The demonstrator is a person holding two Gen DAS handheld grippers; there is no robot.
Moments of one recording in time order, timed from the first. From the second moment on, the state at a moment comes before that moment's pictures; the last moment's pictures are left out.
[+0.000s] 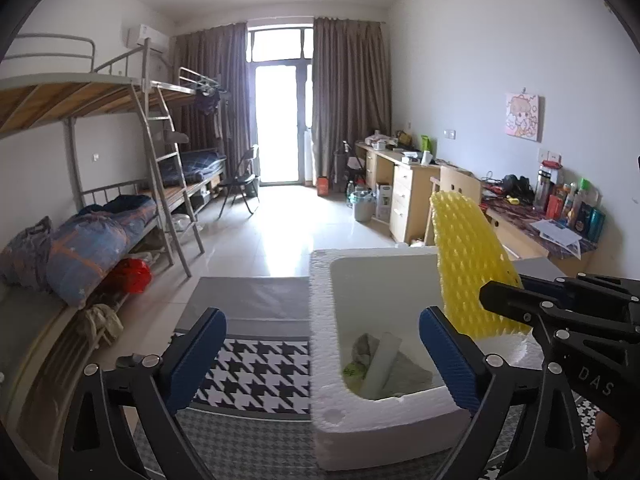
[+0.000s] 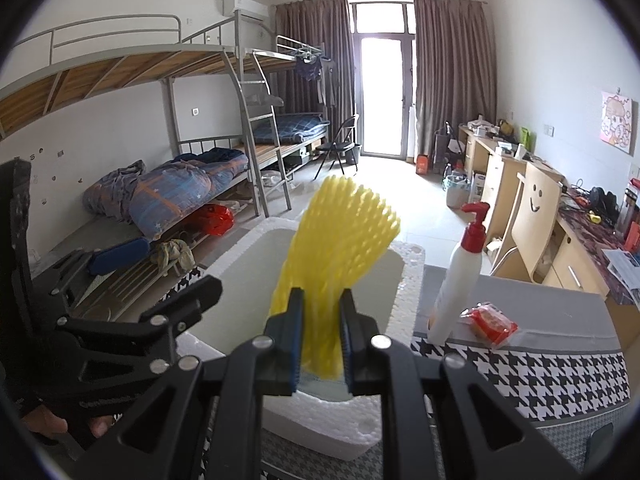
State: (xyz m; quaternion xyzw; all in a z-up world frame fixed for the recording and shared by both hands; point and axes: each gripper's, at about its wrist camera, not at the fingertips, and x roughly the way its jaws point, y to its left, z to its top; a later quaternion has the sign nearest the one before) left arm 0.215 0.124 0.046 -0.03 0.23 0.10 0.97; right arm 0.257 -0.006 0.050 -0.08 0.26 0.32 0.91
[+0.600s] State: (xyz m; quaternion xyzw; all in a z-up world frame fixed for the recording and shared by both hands) left arm 0.190 0.144 0.047 -0.03 0.21 0.14 0.97; right arm 0.268 0.018 0.040 -0.08 0.29 0.33 0.89
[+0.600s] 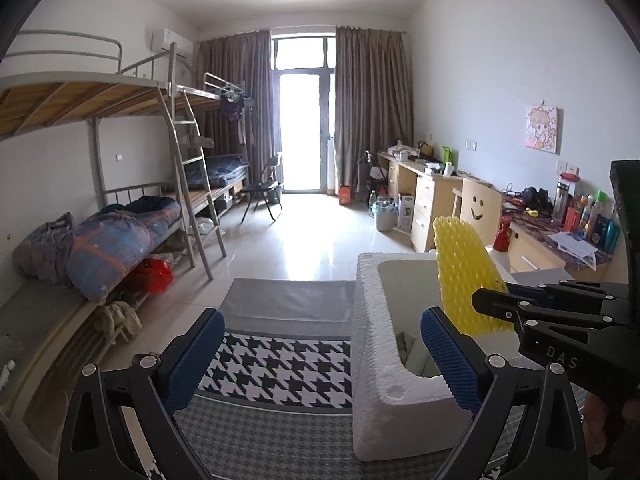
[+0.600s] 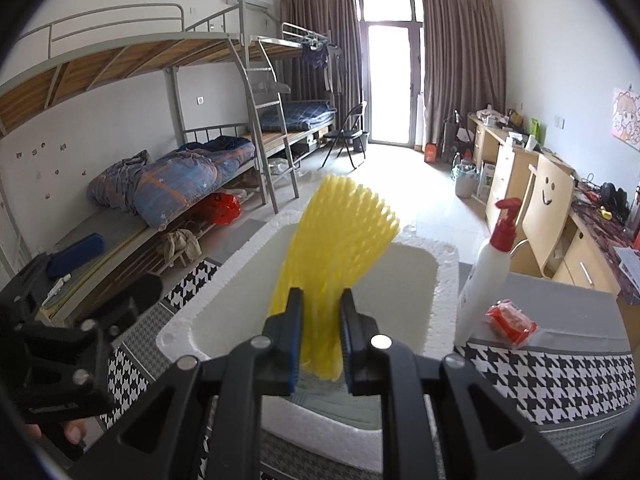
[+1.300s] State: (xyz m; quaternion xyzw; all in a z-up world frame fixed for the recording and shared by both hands) left arm 0.184 0.145 0.049 -0.03 0.21 0.14 0.97; right arm 0.275 0.022 0.037 -0.09 0.30 0.33 0.89
